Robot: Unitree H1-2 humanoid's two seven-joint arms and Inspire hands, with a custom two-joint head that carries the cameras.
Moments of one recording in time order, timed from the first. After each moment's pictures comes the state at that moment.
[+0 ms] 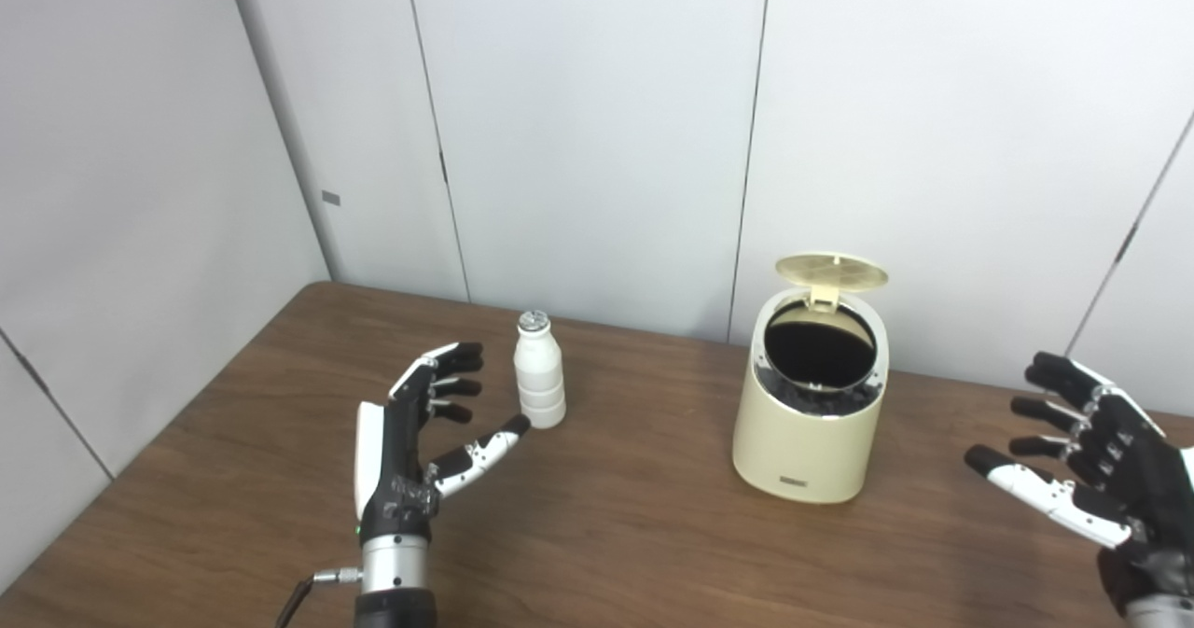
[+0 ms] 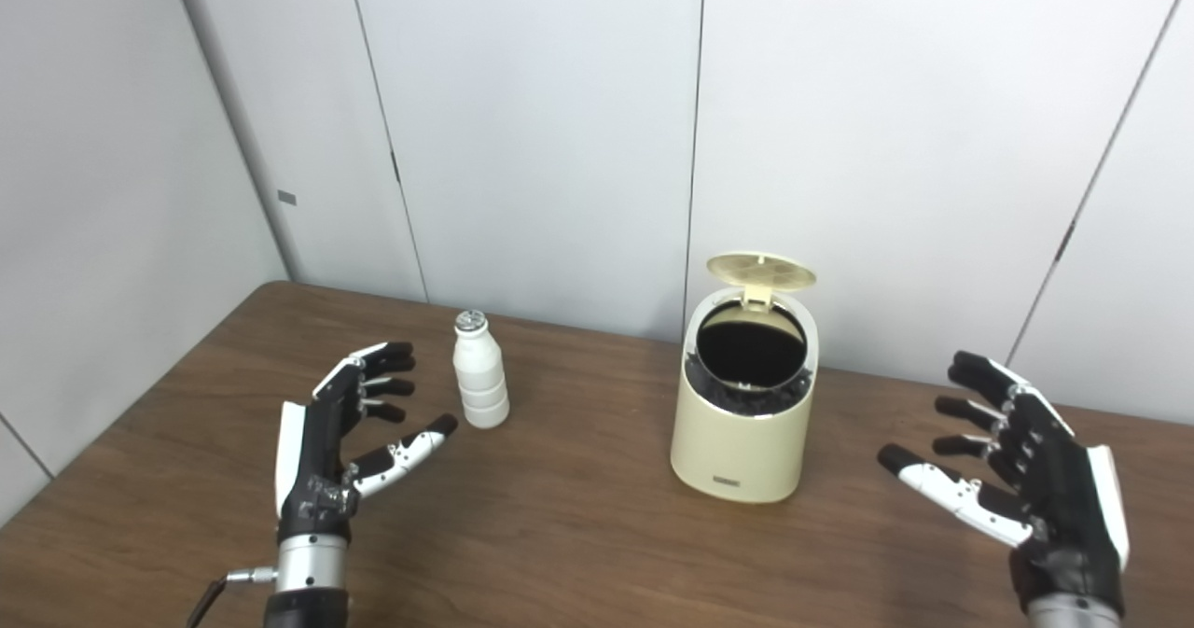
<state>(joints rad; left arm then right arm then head) -0.06 0.05 0.22 -0.17 0.34 -0.06 0.28 -0.25 -0.09 -0.07 -0.26 -0.10 0.25 -0.04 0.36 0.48</state>
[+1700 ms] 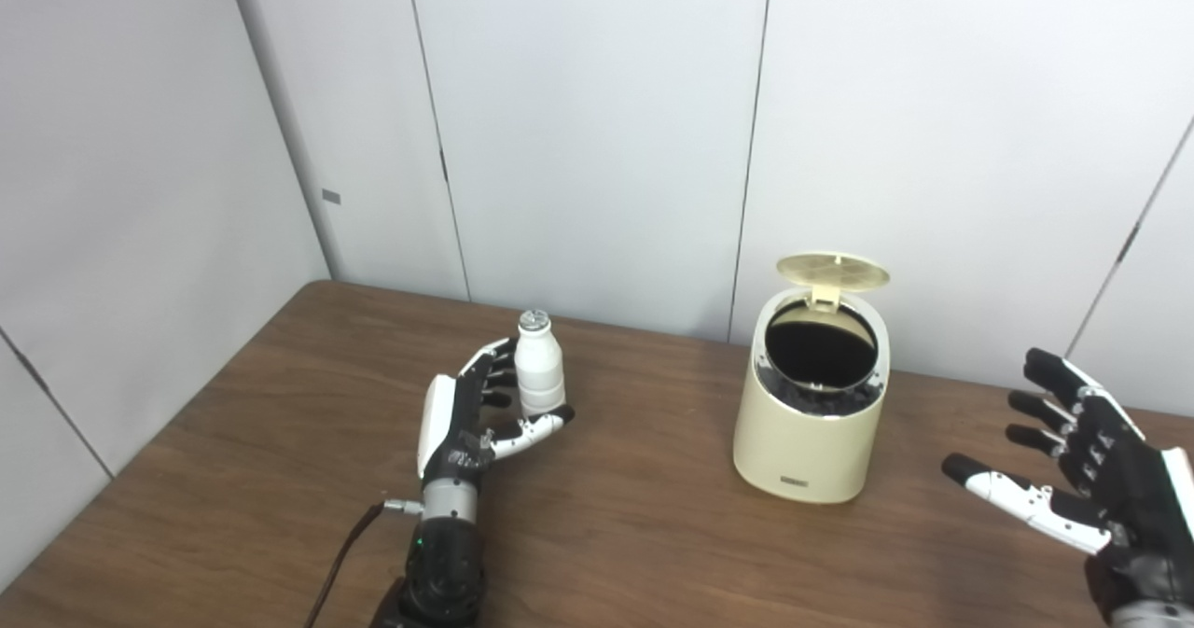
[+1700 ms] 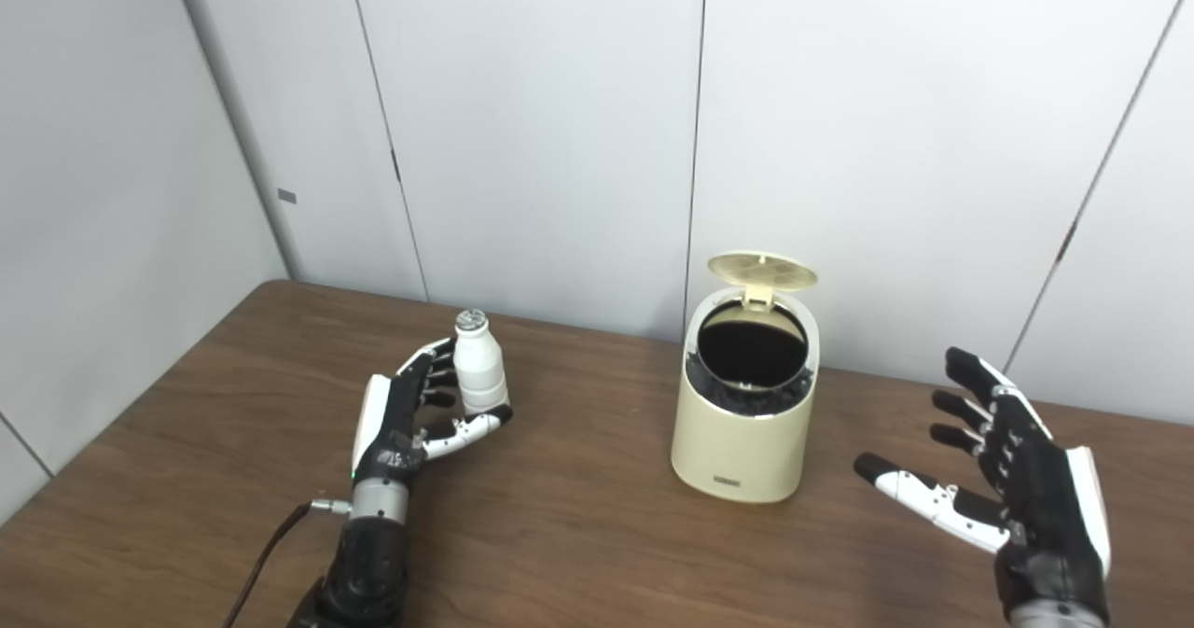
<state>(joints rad) -0.30 0.16 0.13 0.29 0.32 -0.06 0.32 -0.22 -0.08 -0.03 -0.36 -0.17 0.35 -0.04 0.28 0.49</state>
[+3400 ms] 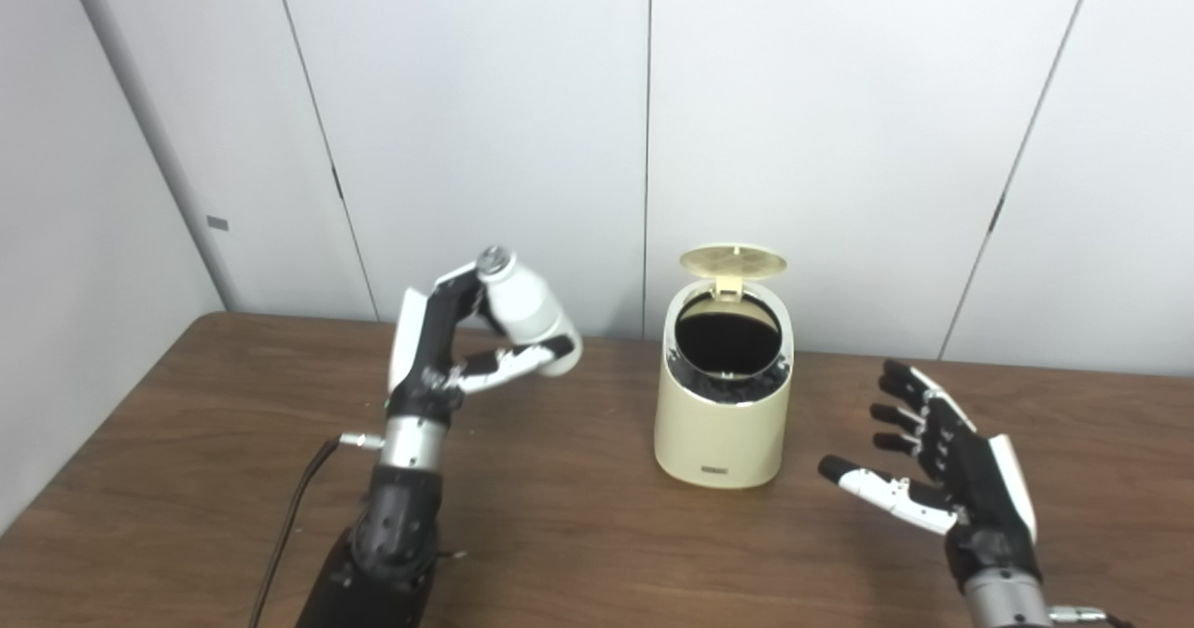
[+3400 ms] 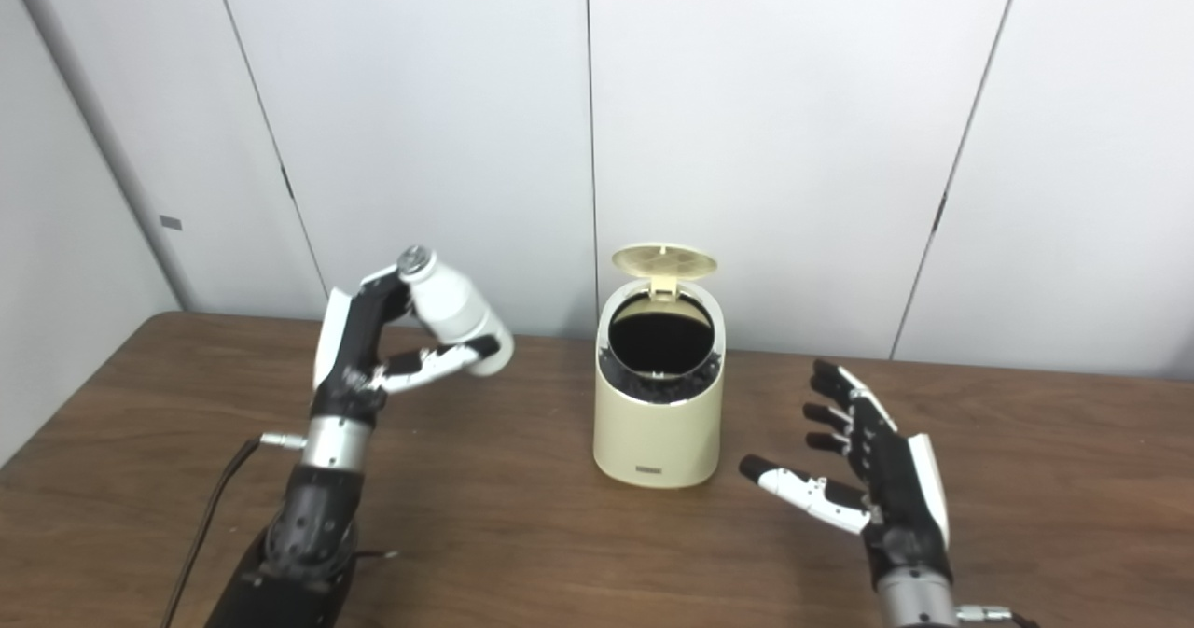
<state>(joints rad) -0.47 0.19 0.01 0.23 0.27 -0.35 0.22 -0.20 -0.05 0.01 -0.16 -0.20 0.21 -0.07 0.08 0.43</state>
